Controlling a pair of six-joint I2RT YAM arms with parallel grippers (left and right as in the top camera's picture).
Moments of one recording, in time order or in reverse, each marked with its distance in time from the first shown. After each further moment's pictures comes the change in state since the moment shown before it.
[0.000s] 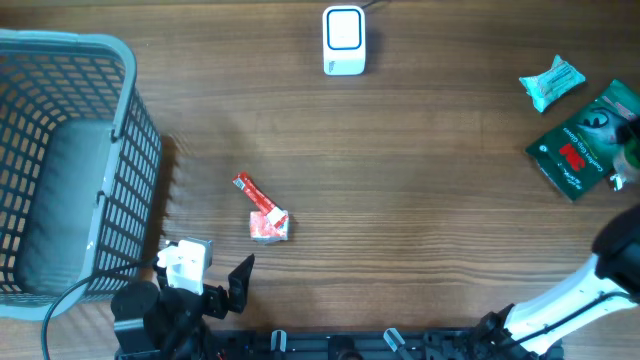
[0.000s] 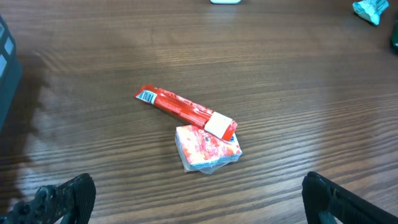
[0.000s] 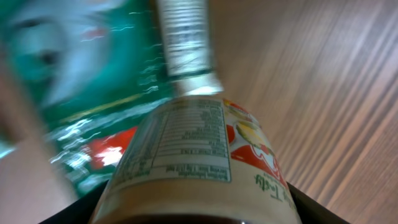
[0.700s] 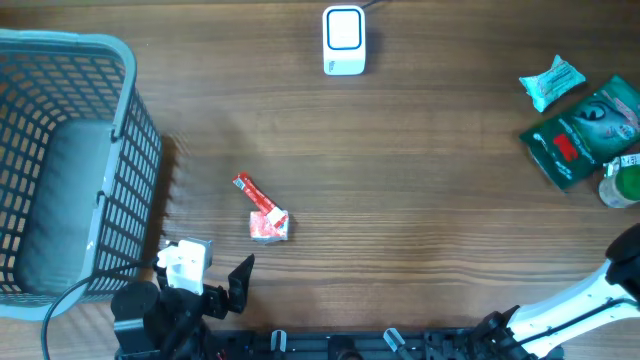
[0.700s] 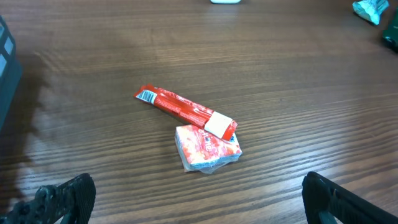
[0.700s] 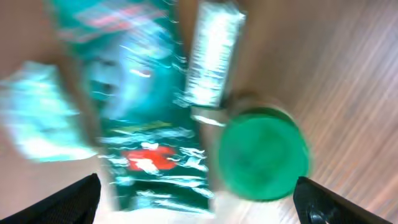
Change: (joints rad) left arm 0.000 0.000 0.000 0.000 0.000 0.000; right arm -0.097 0.003 0.149 0.020 -0.277 -0.061
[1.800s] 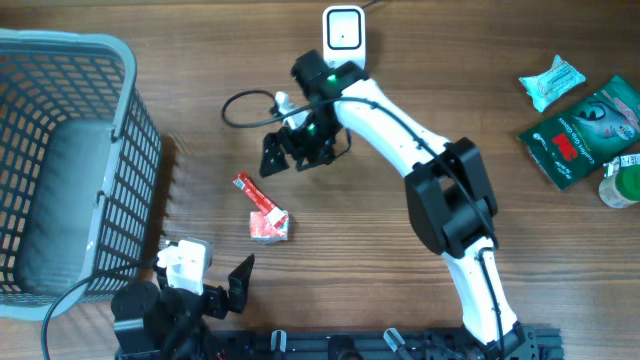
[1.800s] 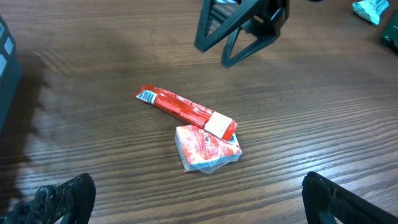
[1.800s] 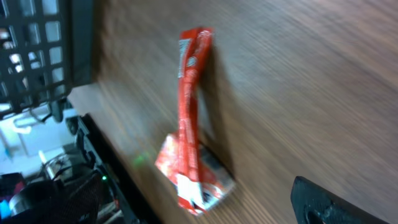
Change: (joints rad) left arm 0.000 0.000 0.000 0.000 0.000 0.000; right arm 1.432 0.299 0.024 0.089 -0.555 -0.332
